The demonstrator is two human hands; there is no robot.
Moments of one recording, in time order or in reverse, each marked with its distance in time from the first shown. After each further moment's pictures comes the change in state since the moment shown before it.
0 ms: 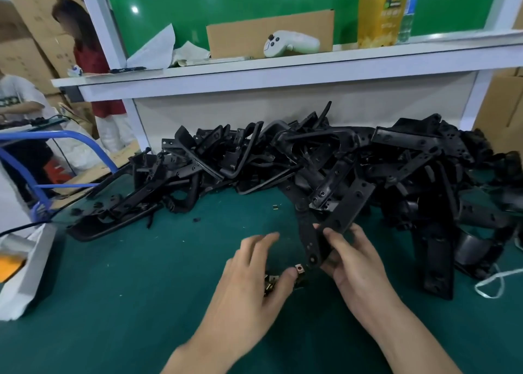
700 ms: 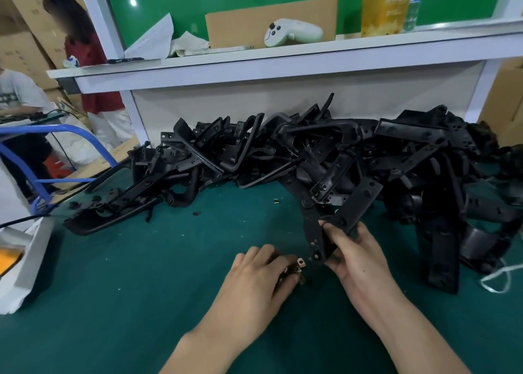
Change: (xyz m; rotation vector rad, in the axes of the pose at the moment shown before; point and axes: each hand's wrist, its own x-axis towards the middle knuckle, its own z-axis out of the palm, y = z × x) left_hand 0.007 -0.007 0.008 0.224 -0.179 0.086; right_hand 0.008 0.010 -0.005 -0.016 0.042 -0.030
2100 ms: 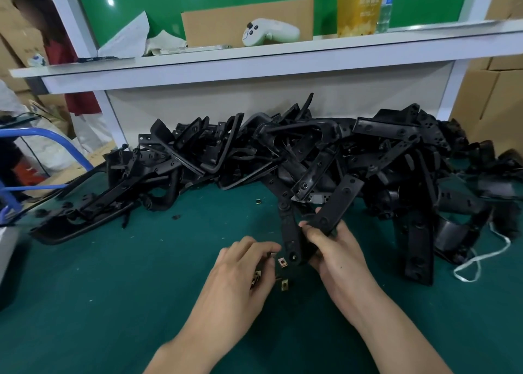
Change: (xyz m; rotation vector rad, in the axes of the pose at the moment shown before) left_hand -0.001 0.009 -0.006 -0.186 0.188 -0.014; right_hand 0.001 0.003 -0.004 -0.098 -0.013 -0.003
